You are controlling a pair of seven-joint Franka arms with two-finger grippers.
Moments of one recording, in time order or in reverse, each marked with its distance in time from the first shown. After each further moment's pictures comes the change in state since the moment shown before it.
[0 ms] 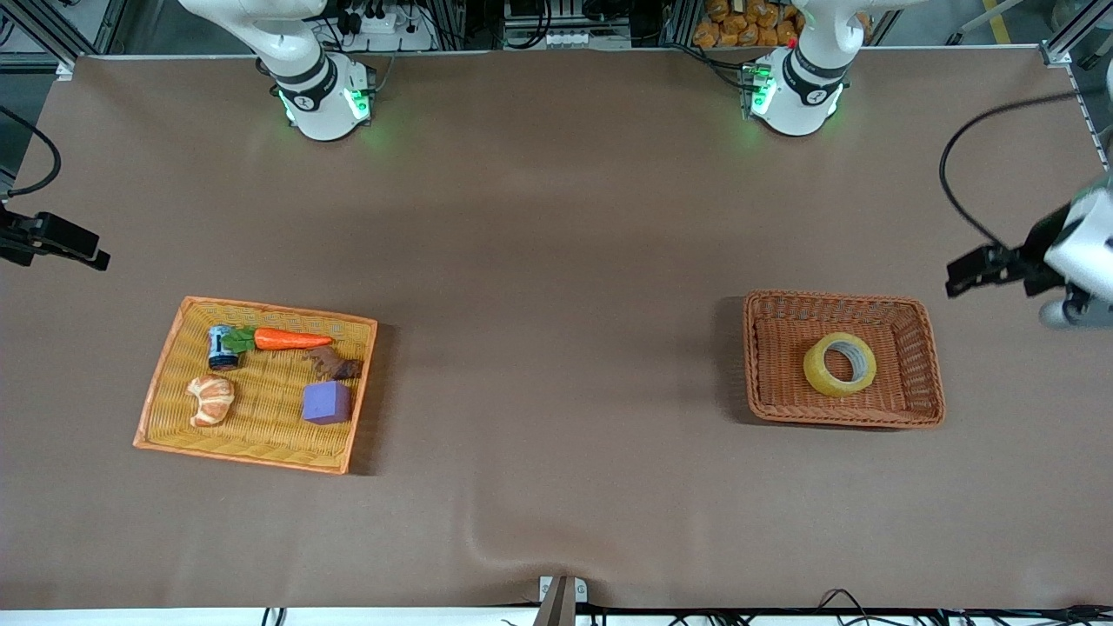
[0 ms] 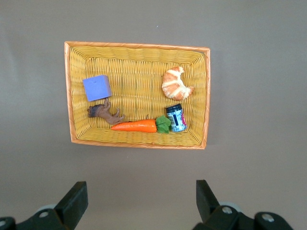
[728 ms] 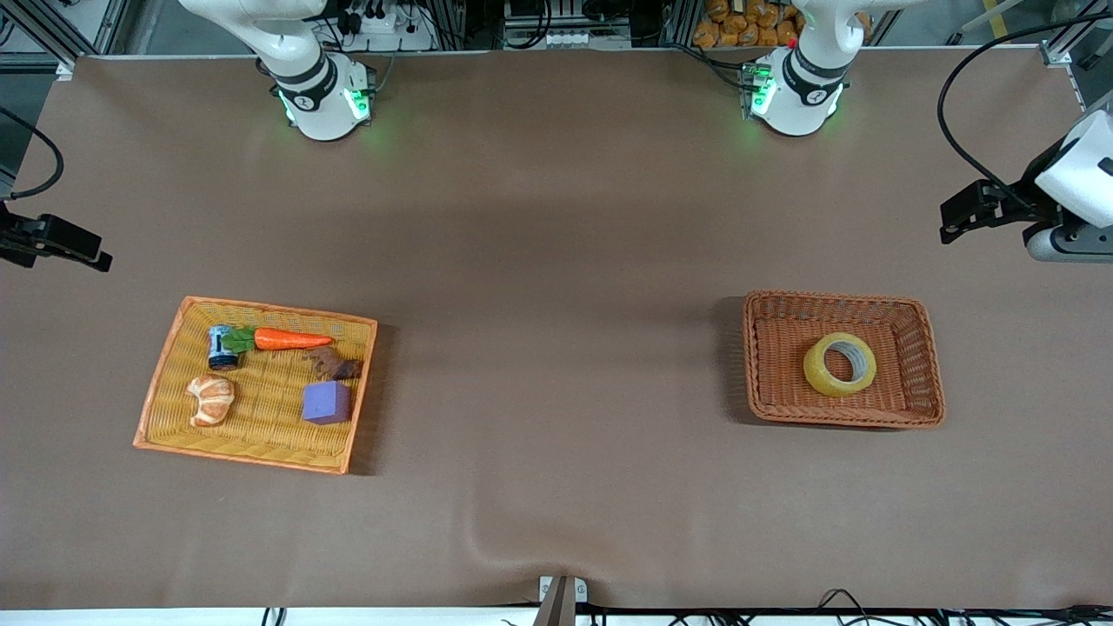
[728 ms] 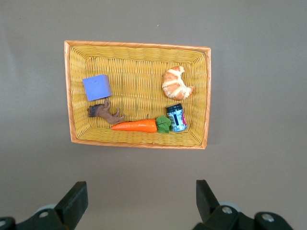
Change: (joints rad) left arm 0.002 -0.085 -0.024 -0.070 0.000 -0.018 0.034; right arm 0.001 0.004 0.001 0.000 0.000 0.000 0.000
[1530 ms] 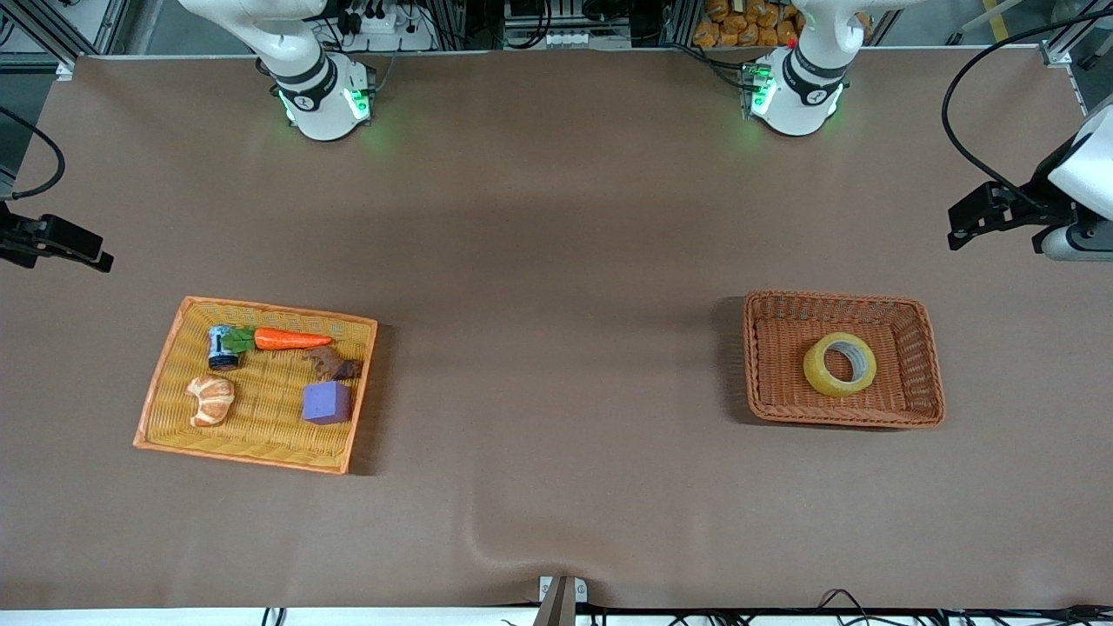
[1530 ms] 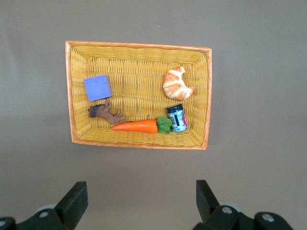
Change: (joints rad) left arm 0.004 -0.003 0.003 0.009 0.000 0.033 0.000; right arm 0.000 0.000 0.002 0.000 0.001 0.002 0.000
